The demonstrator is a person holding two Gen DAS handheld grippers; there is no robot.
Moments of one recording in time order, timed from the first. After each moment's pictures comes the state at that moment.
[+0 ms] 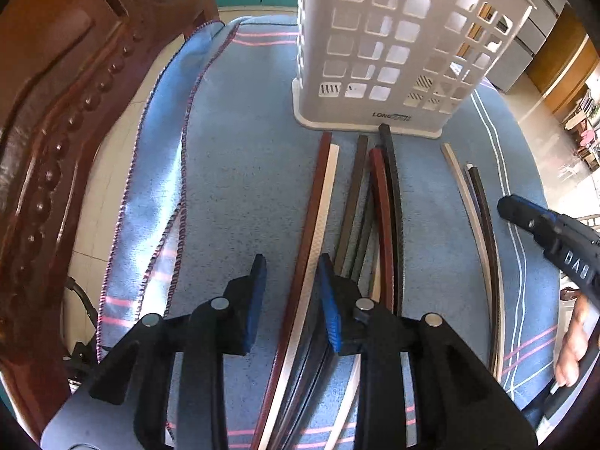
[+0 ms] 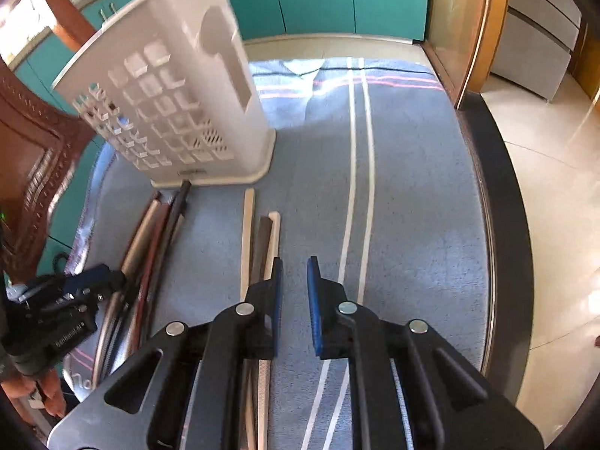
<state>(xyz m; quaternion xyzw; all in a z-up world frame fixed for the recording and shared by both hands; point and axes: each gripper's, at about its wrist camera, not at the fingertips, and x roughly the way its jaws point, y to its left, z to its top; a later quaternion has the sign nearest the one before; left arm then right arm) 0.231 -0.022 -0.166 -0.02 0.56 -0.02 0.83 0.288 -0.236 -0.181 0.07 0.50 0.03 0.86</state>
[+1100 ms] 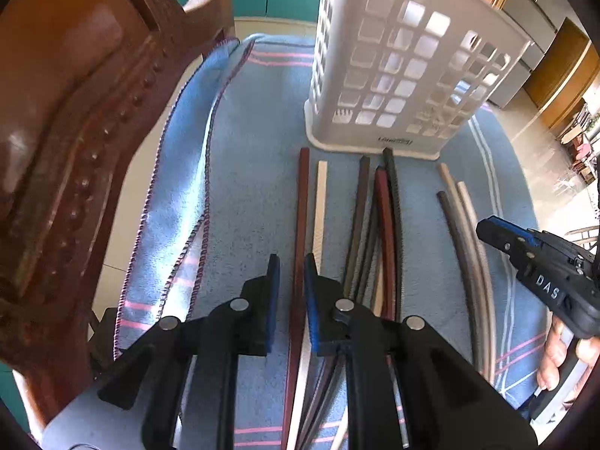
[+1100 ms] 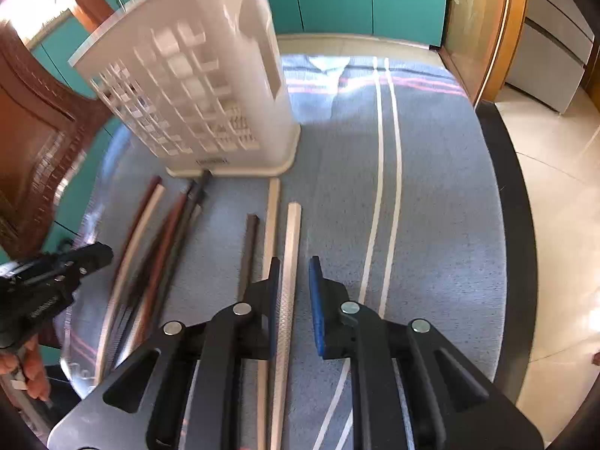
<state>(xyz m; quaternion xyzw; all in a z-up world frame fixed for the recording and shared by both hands) 0.238 0.008 -0.153 -0.04 0.55 -0.02 0.84 0.287 -0.222 -0.189 0.05 0.50 0.05 0.86</state>
